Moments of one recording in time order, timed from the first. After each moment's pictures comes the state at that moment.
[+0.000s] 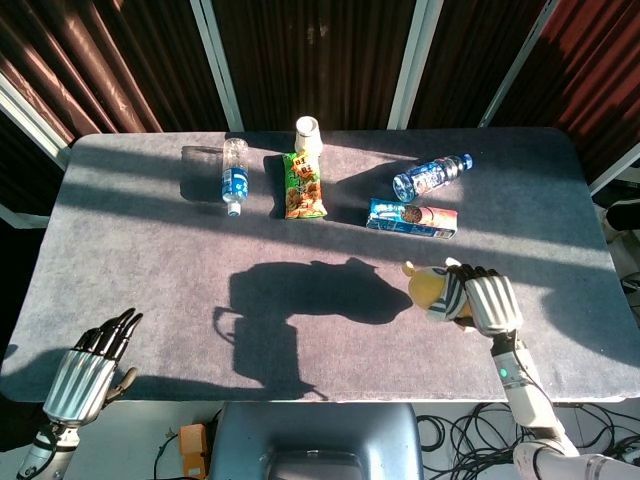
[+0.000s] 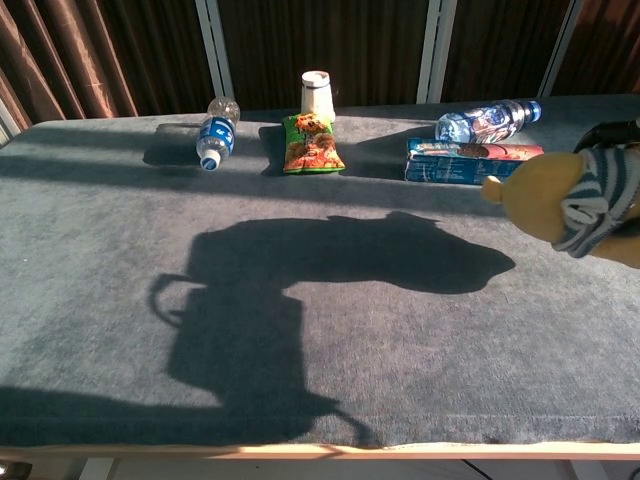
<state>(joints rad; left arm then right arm) -0.13 -1.26 0.05 -1.60 1.74 1.57 0.31 0.40 -1.44 0.14 -1.45 -1.30 1.23 -0.33</state>
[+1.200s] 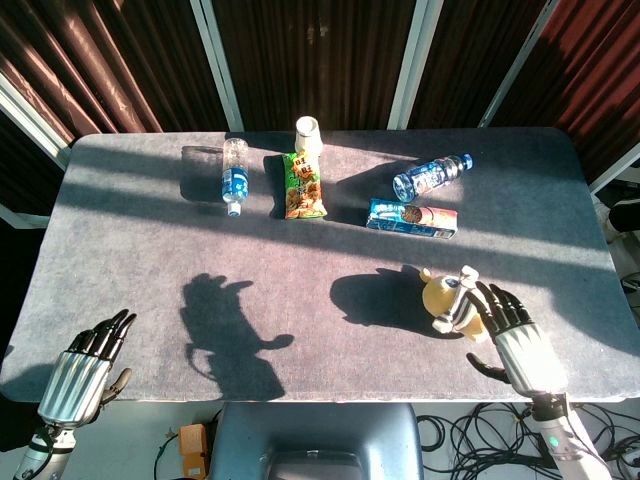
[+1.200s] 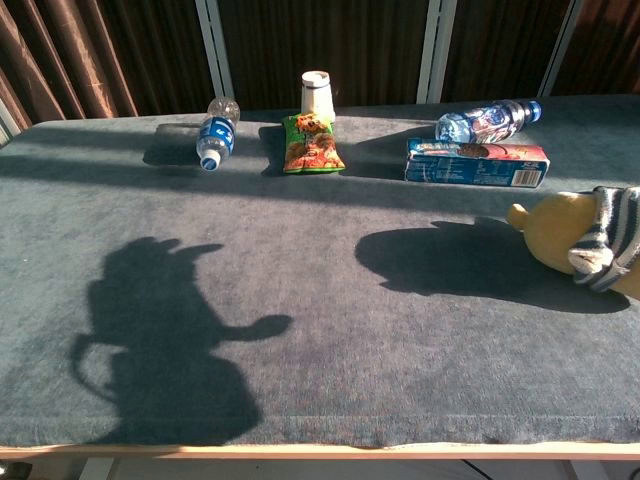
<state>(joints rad) -0.11 -1.25 0.04 -1.62 1.74 1.57 0.34 0.17 -1.27 -0.05 -1.55 -1.70 1.57 -0.13</state>
